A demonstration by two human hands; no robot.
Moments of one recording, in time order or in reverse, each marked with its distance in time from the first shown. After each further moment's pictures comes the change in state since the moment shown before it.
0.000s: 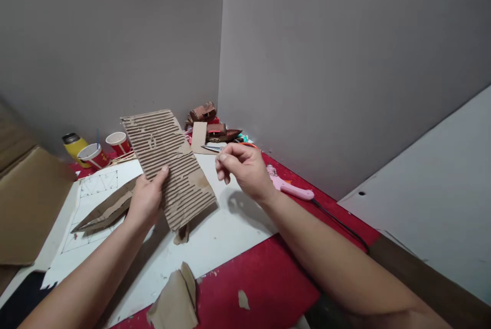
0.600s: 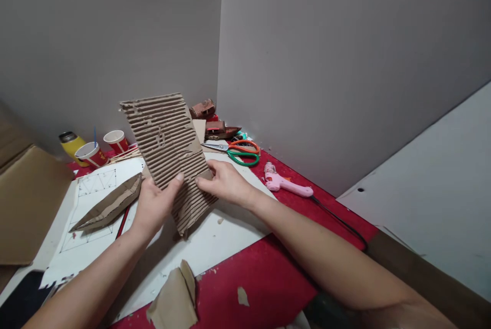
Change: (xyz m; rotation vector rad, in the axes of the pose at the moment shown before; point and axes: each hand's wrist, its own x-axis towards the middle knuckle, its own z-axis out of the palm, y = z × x) left_hand -0.017 -0.001 0.004 0.315 -0.149 0.276; right_hand -0.005 0.026 0.016 -0.597 -0.187 0.125
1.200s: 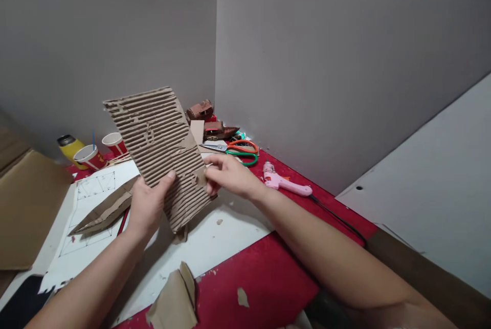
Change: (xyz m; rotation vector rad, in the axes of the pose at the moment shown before) left_hand 0.002 0.002 0.002 -0.137 0.087 -0.032; right_hand 0.004 -0.012 -0.020 0.510 -0.208 0.238
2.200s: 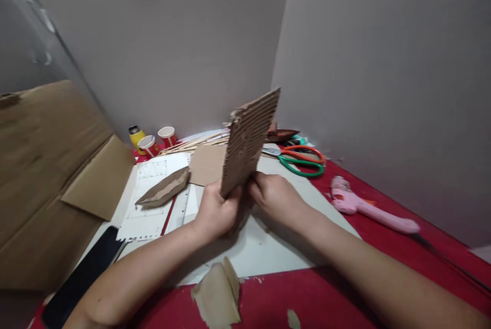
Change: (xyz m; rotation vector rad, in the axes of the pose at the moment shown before) left_hand -0.024 -0.004 0.009 0.340 -0.173 0.134; right_hand -0.001 0.027 0.024 -1.032 0.146 -0.174
